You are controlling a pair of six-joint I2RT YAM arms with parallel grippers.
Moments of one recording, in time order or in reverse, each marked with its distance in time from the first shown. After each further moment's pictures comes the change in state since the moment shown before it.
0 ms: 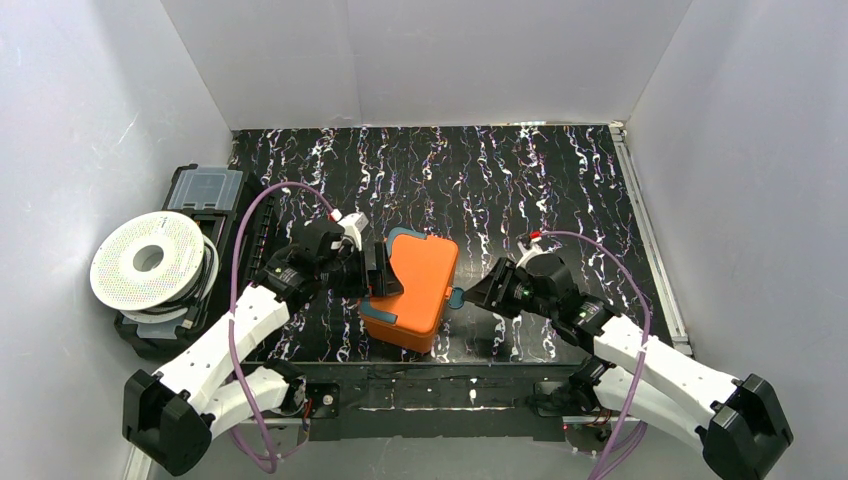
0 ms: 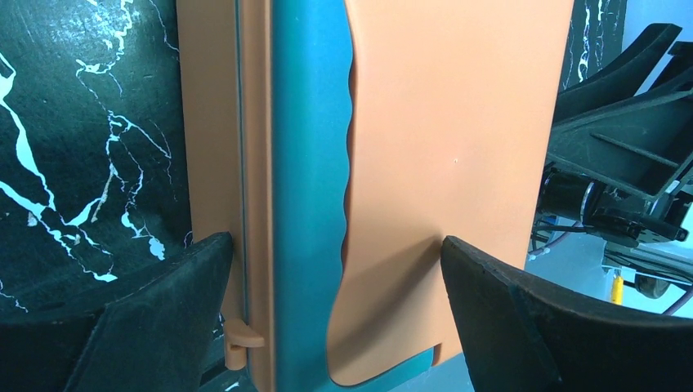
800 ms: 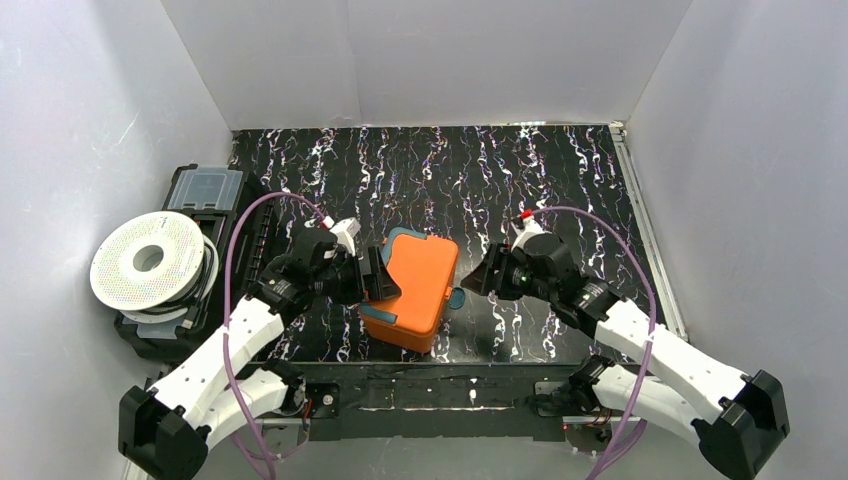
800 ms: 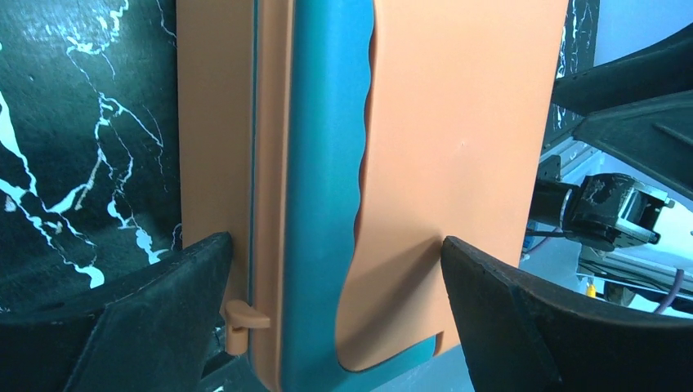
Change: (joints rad) left arm 0.012 -0.073 -0.072 0.042 0.027 -0.058; right arm 0.000 0.066 0.218 -0.167 0.040 -0.268
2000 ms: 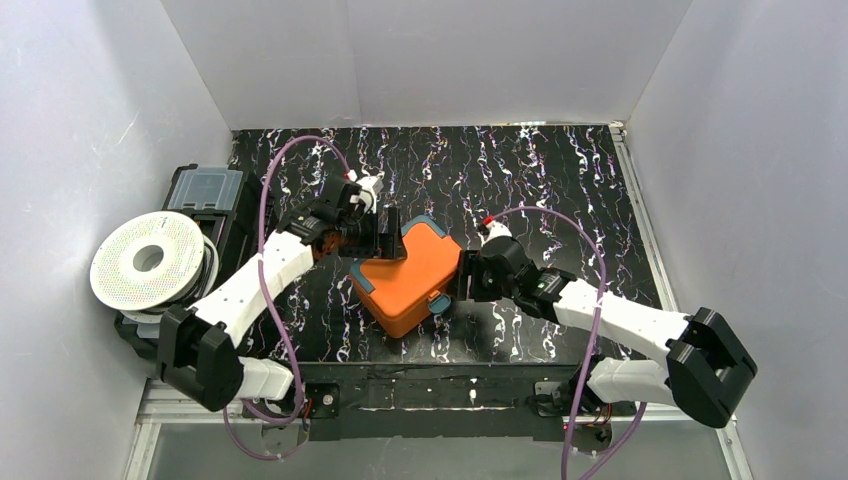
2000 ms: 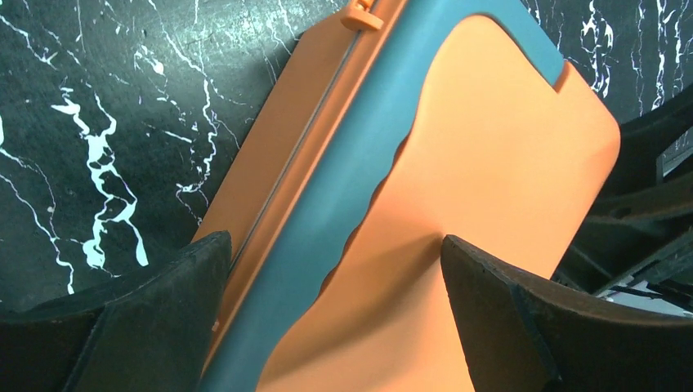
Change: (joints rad) left arm 0.032 0.421 0.383 -0.092 -0.087 0.235; right arm 0.124 0.295 0.013 0.125 0.177 -0.051
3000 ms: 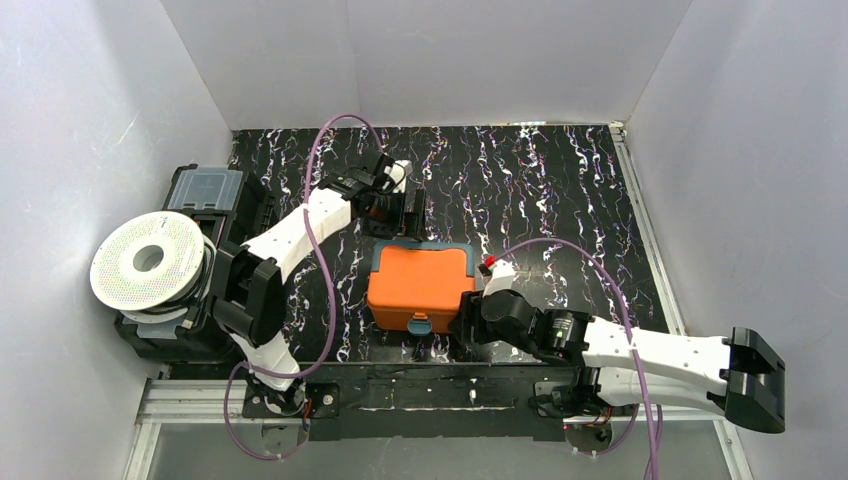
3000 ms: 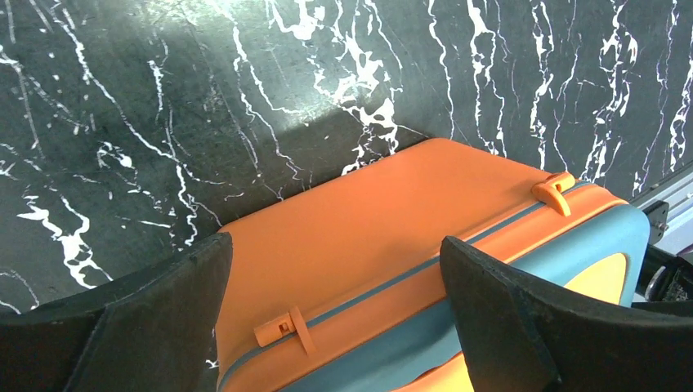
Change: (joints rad) left arm -0.032 0.373 0.330 -0.088 0.029 0.047; right arm 0.368 -0.271 -0.158 -0.080 0.288 0.122
